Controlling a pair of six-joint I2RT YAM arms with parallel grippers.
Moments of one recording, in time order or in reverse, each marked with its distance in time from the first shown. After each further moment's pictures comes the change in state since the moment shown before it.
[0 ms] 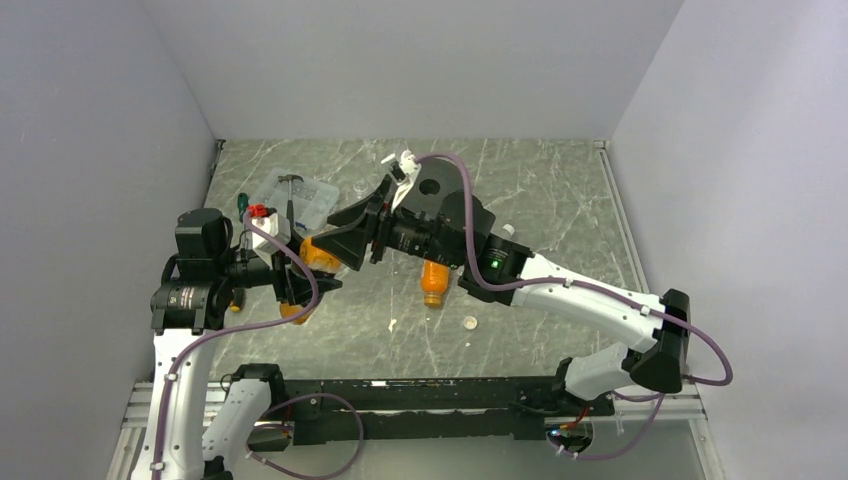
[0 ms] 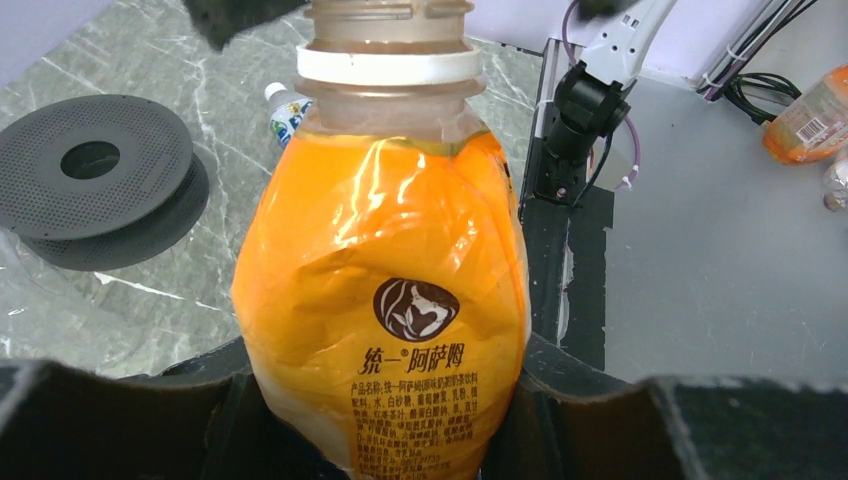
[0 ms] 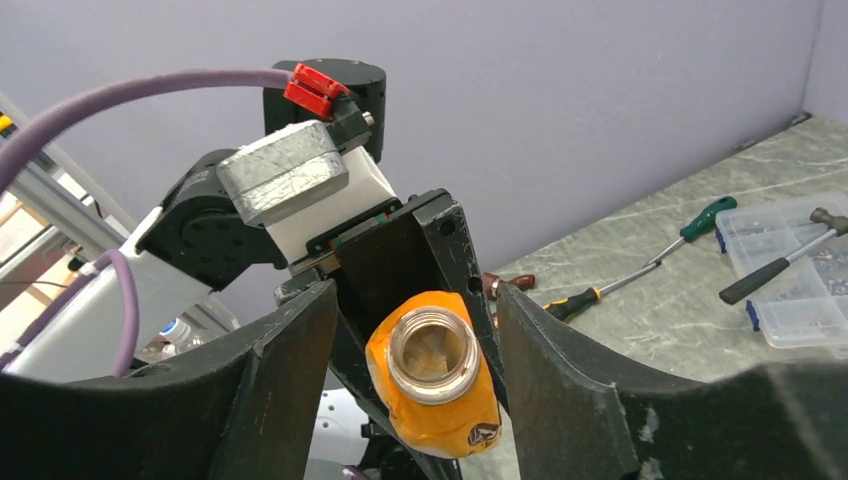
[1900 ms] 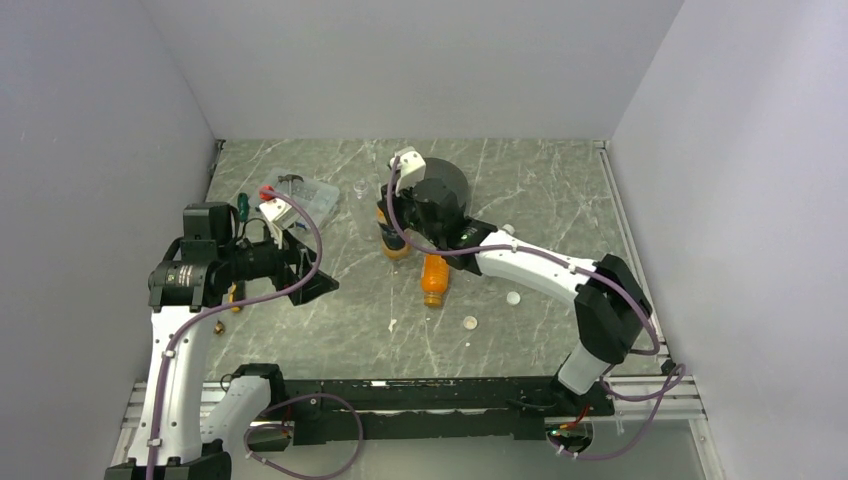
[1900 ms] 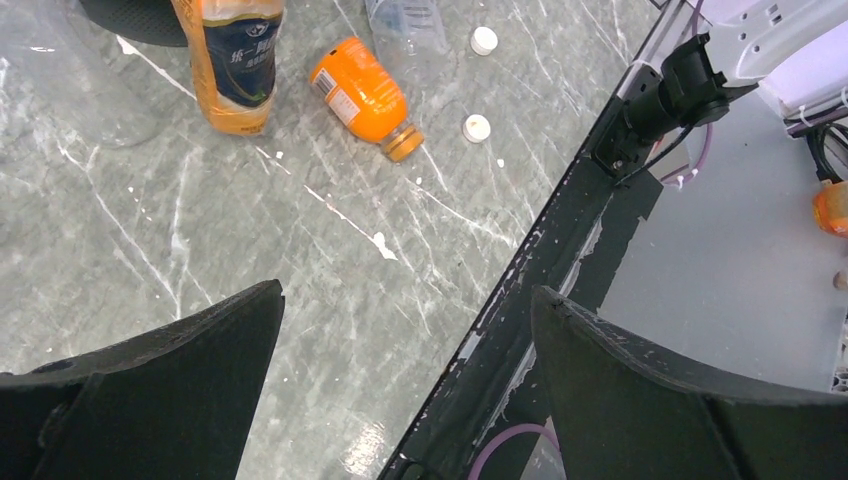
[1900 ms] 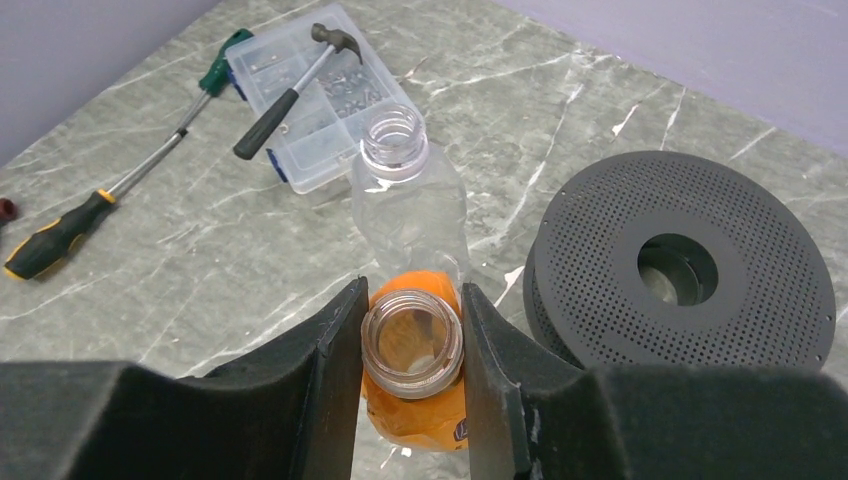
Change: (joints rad) left arm 0.000 0.102 0.101 -0.264 -0.335 -0.064; right arm -0.269 0.256 -0.117 -0.046 0.349 -0.348
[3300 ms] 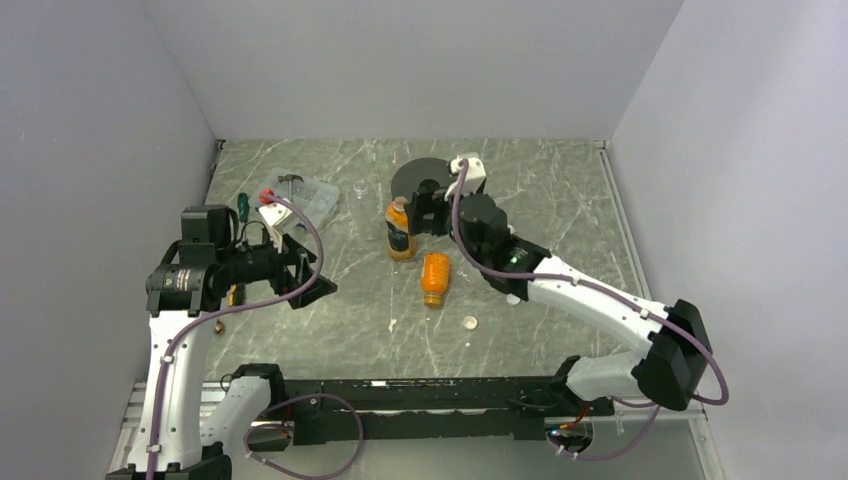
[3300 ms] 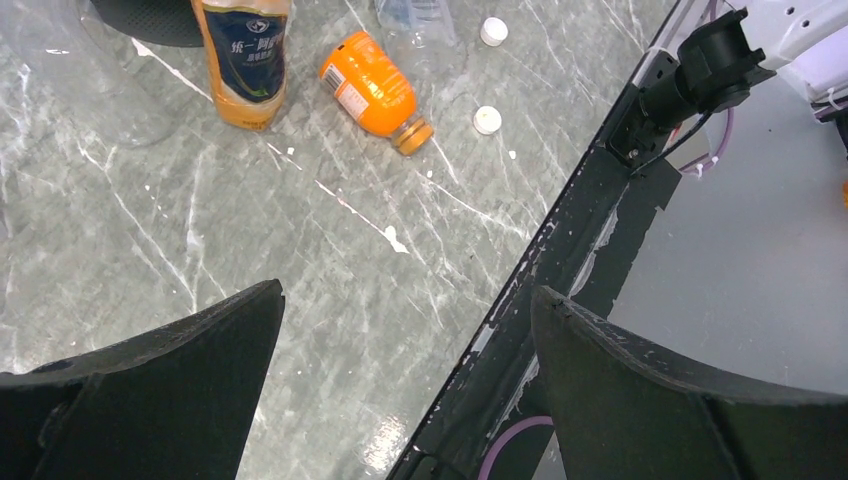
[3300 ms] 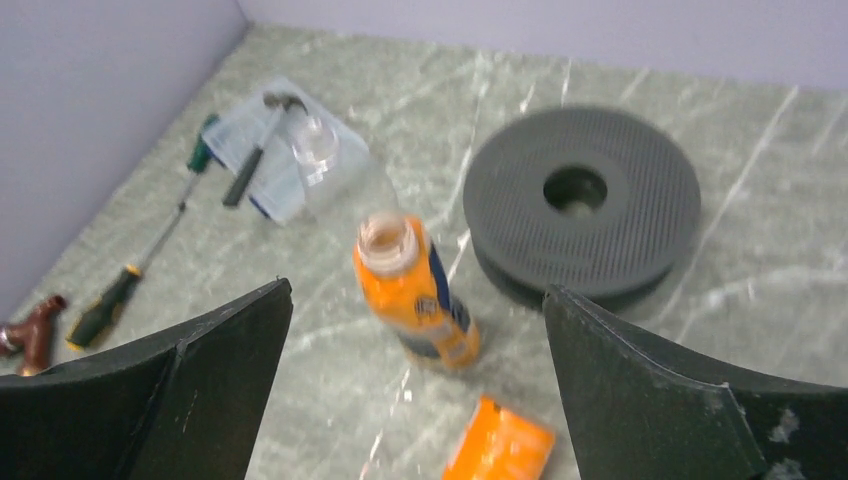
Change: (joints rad) left arm 0.000 -0.020 0.002 -0.025 -0.024 0.046; right arm -0.010 -0.313 -0.159 -0.065 0.174 0.154
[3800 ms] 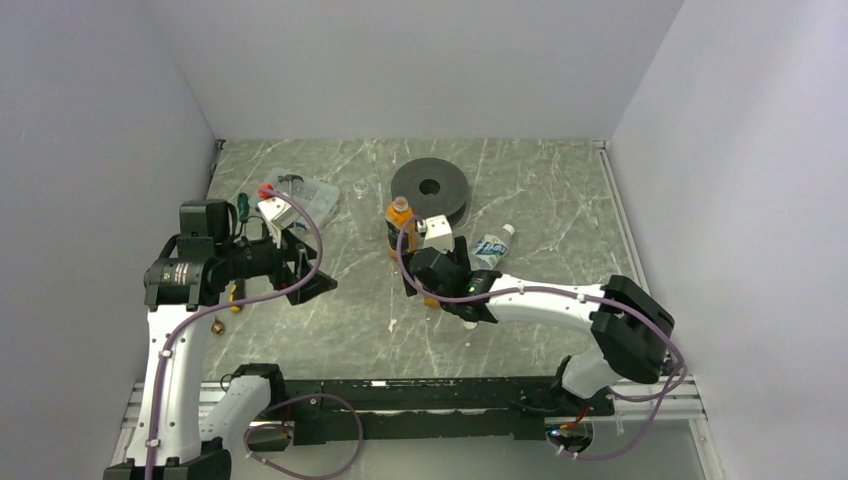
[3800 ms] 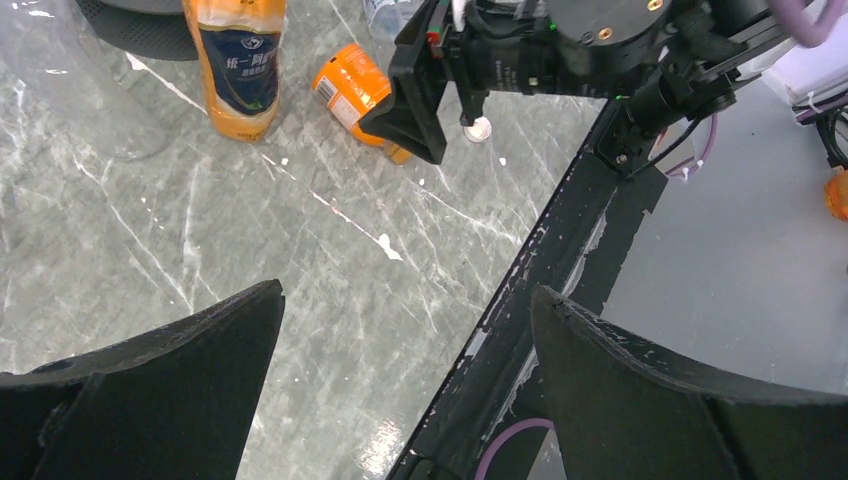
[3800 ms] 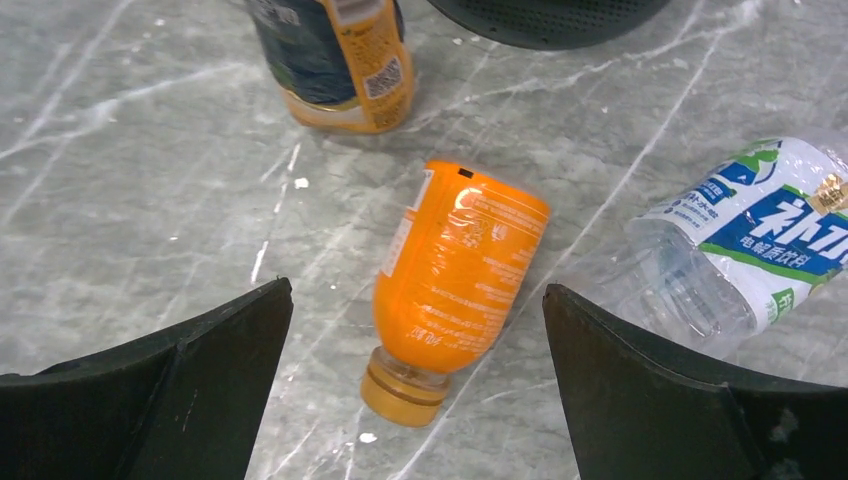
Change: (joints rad) left arm 0.000 0.034 0.042 -0.011 0.025 0.000; right arm 0.193 0.156 -0.195 -0.219 0.239 0.213
